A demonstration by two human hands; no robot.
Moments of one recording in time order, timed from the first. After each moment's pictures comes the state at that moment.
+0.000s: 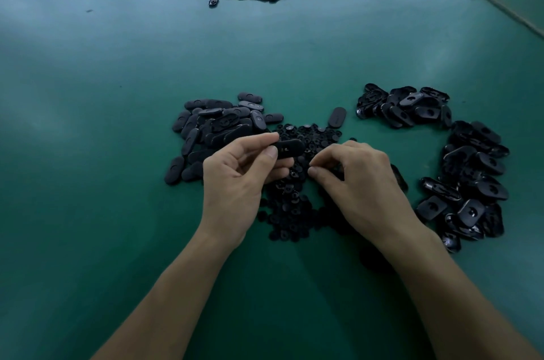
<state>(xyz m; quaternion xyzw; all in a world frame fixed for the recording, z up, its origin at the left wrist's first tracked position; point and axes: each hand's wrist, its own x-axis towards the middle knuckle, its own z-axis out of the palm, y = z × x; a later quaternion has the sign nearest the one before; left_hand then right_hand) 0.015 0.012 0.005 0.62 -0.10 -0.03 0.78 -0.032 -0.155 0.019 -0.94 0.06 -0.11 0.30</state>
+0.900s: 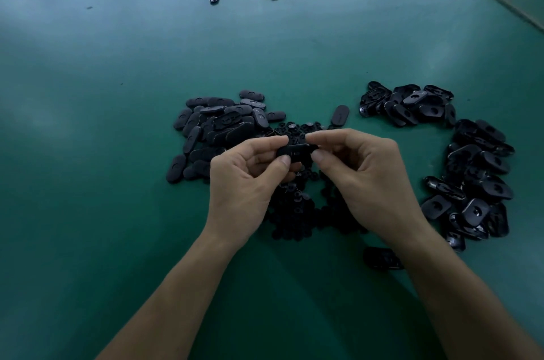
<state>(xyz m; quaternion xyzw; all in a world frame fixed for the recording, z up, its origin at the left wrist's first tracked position) 0.012 0.011 0.005 0.64 -0.12 -0.04 0.76 -0.031 -0.148 0.028 -0.80 0.04 -0.15 0.59</state>
